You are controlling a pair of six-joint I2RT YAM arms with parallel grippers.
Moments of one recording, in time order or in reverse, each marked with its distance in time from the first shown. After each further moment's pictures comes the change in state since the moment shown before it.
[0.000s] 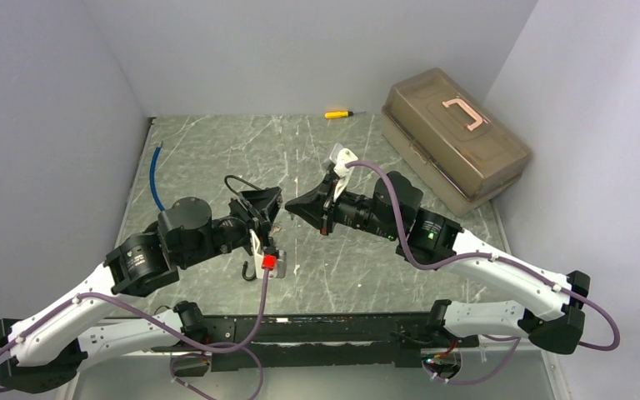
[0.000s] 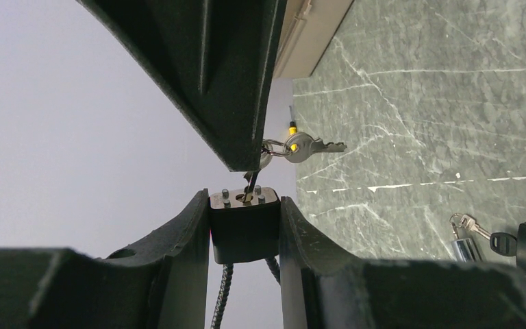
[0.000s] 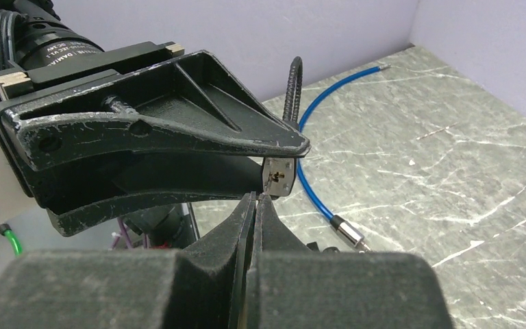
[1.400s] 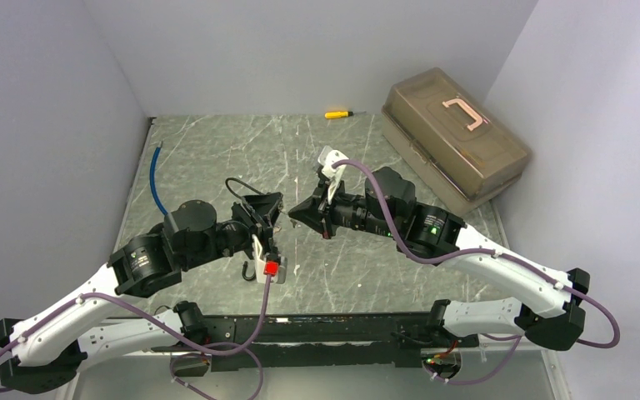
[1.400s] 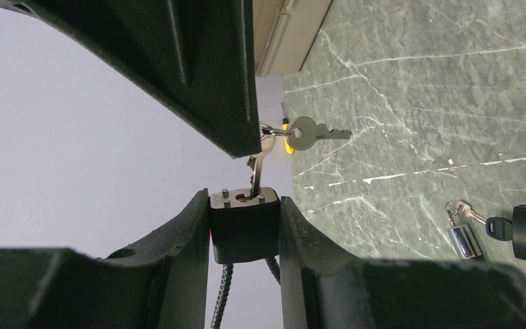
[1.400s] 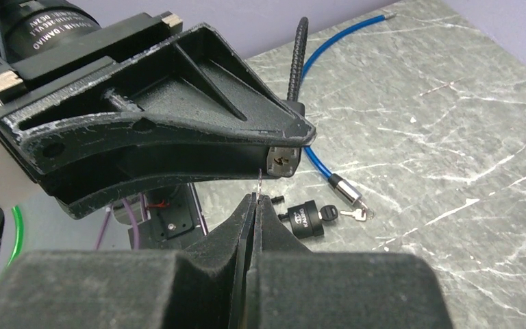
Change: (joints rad) left arm 0.001 -0.005 -0.034 -0.024 0.008 0.052; right arm 0.012 0.038 0.111 -0.230 0.007 -0.030
